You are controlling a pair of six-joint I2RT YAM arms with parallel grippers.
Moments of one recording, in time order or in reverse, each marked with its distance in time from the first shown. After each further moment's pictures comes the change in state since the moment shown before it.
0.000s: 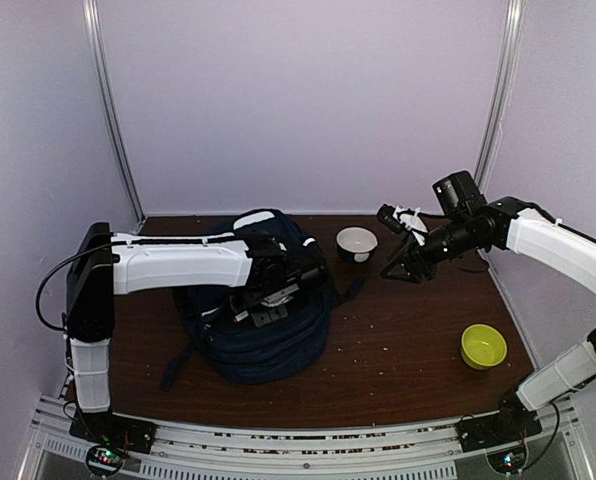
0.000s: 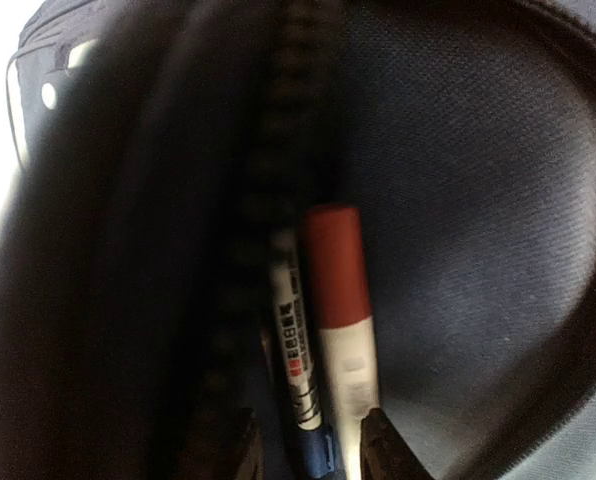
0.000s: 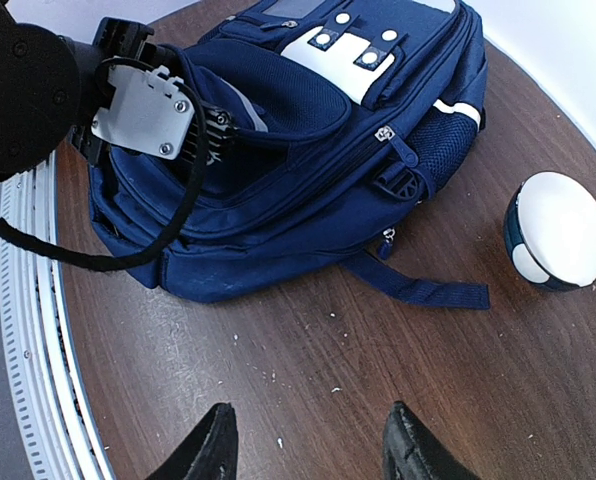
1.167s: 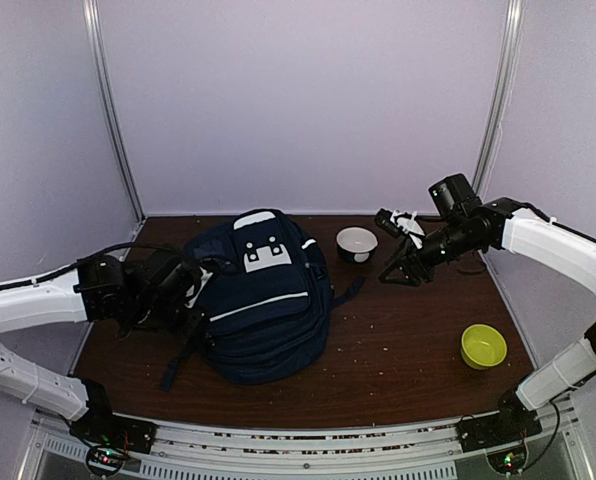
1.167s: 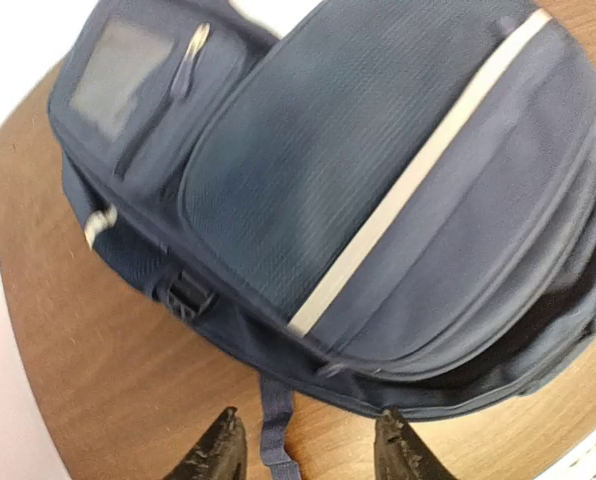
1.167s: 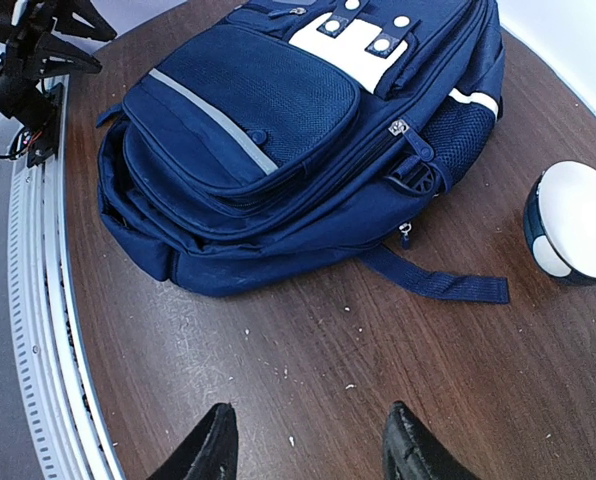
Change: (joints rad) left arm 0.101 -0.868 -0.764 0.338 0.282 -0.303; right arm 0.000 0.027 0.000 -0.014 -0.023 -0.002
